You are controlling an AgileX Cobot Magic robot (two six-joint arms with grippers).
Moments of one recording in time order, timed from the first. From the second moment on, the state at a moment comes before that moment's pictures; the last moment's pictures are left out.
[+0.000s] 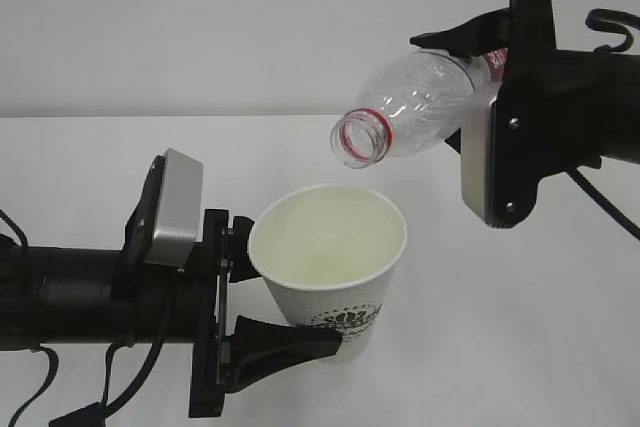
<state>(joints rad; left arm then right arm) -0.50 1.82 -0.56 1.05 -1.14 -0.35 0.35 1.37 -0.71 -0.81 -0.43 -0.84</state>
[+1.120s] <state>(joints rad) -0.51 1.82 -0.56 1.05 -1.14 -0.35 0.35 1.37 -0.71 -0.77 -0.49 -0.92</state>
